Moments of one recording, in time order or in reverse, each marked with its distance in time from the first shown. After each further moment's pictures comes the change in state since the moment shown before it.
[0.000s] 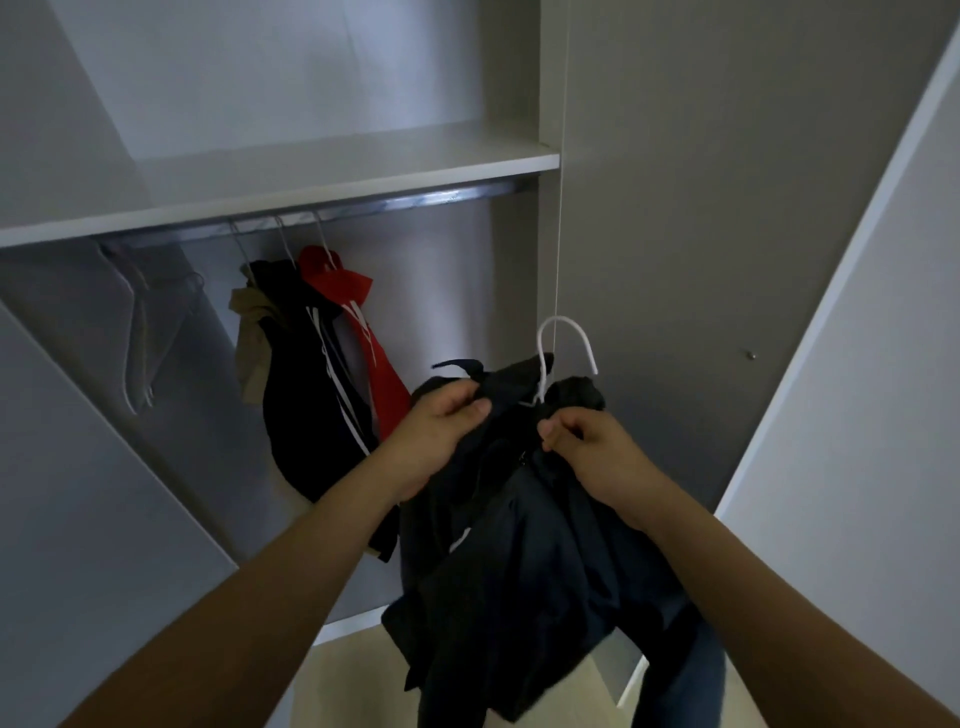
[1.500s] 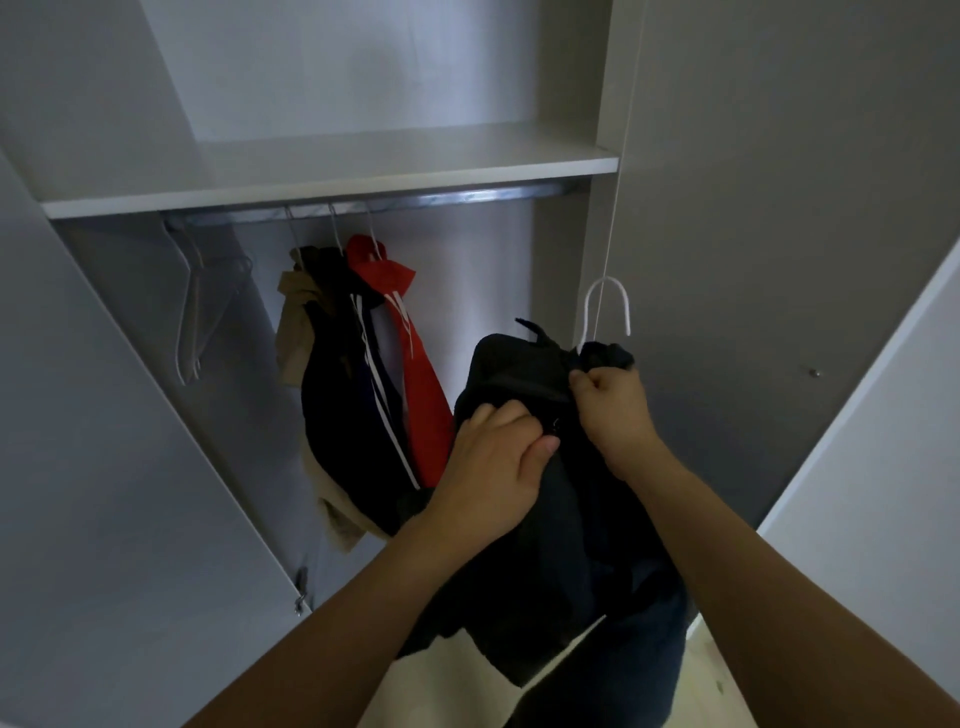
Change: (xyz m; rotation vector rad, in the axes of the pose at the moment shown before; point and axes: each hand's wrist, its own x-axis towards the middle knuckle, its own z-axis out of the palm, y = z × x) left_hand -0.051 0.003 0.025 0.965 0.220 0.424; right_hand 0.052 -0.025 0.030 0.030 0.287 0.056
